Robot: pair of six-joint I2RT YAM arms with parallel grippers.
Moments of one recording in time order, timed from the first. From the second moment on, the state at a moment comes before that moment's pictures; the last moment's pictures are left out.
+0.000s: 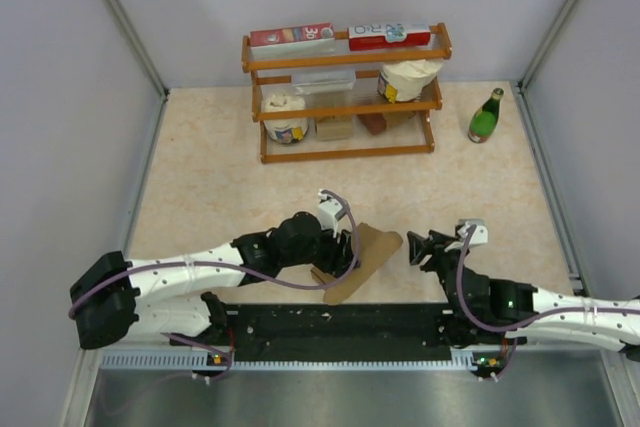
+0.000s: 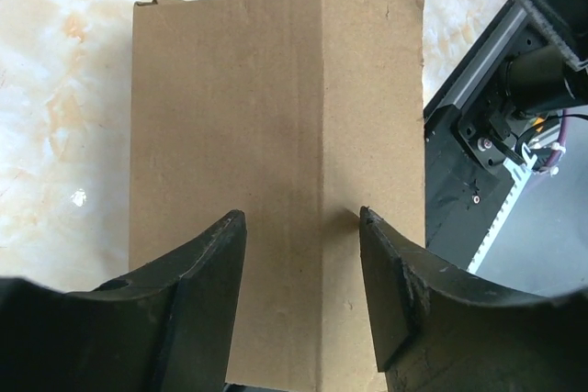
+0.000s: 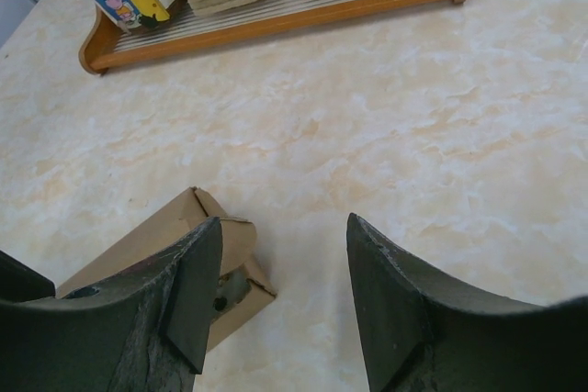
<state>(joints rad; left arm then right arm) -1.08 1.16 0.62 0.01 0.06 -0.55 1.39 0.27 0.17 -0.17 1.15 0.57</state>
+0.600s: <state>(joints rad) -1.13 1.27 0.62 0.06 0.04 -0.58 1.39 0.41 0.34 -0.33 1.05 0.61</state>
